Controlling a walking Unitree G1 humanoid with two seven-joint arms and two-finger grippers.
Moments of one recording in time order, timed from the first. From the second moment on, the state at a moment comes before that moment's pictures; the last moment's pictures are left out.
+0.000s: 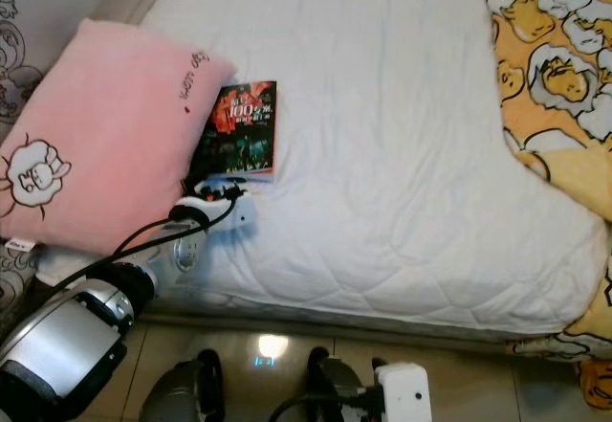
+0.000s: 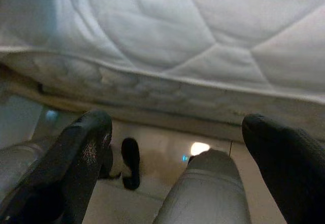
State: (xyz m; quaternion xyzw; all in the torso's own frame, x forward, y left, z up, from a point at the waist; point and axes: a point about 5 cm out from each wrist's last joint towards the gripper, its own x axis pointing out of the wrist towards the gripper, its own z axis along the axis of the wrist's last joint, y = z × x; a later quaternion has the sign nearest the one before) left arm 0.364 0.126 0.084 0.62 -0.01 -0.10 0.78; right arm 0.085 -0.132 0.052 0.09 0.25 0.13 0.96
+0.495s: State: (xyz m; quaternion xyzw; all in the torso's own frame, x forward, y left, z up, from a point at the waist) left arm 0.375 0.139 0.110 0.62 -0.06 -0.03 0.78; right arm 0.080 -0.129 0.053 0.09 0.25 0.14 0.95
